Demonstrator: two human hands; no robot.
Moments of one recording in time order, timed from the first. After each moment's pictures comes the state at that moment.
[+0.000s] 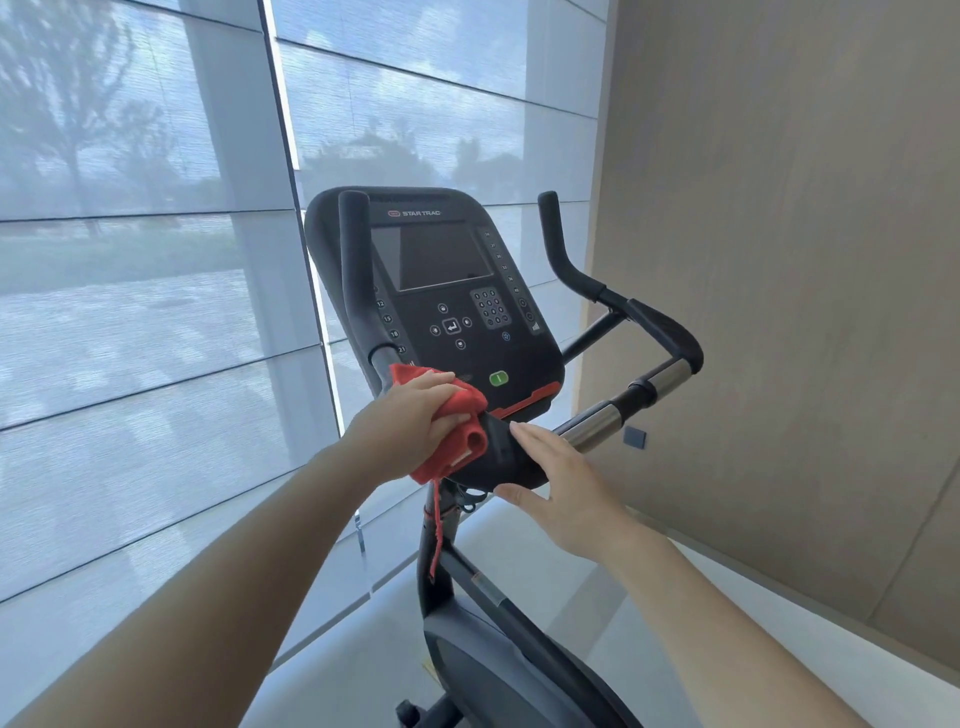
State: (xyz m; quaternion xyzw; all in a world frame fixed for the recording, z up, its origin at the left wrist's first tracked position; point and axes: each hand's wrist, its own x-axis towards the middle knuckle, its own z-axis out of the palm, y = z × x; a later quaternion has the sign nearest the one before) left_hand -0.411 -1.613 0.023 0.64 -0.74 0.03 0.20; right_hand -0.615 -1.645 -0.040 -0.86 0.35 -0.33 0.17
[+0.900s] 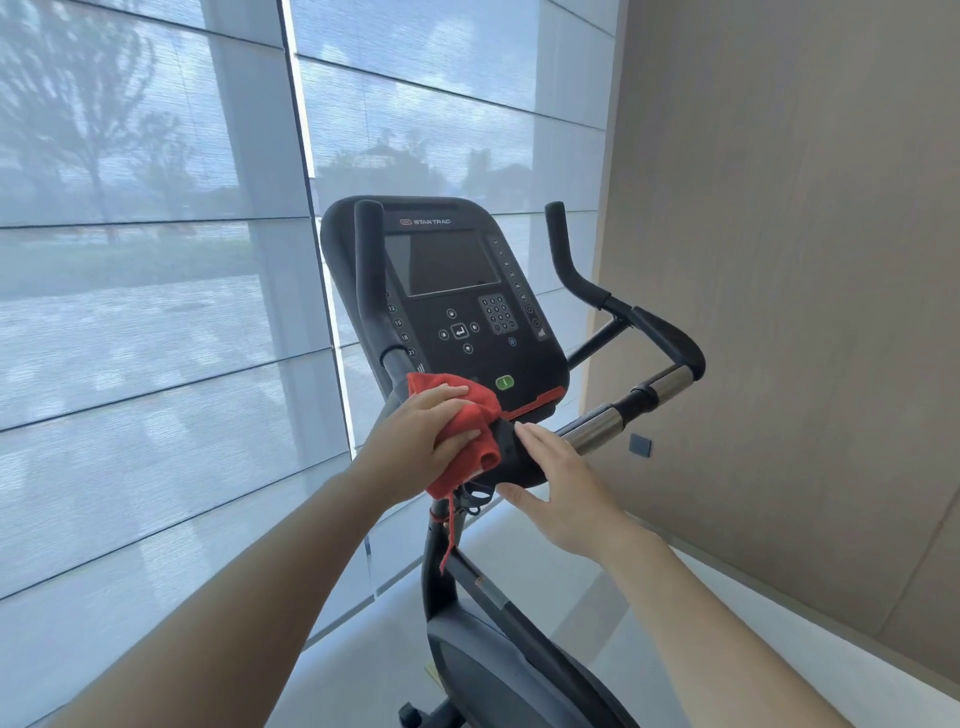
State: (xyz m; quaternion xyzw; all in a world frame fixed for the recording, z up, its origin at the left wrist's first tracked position) left_hand -0.417 -1.593 0.004 0.58 -0.76 0.06 0.30; right_hand -0.615 -1.636 -0.039 -0.86 0.35 -0.33 0.15
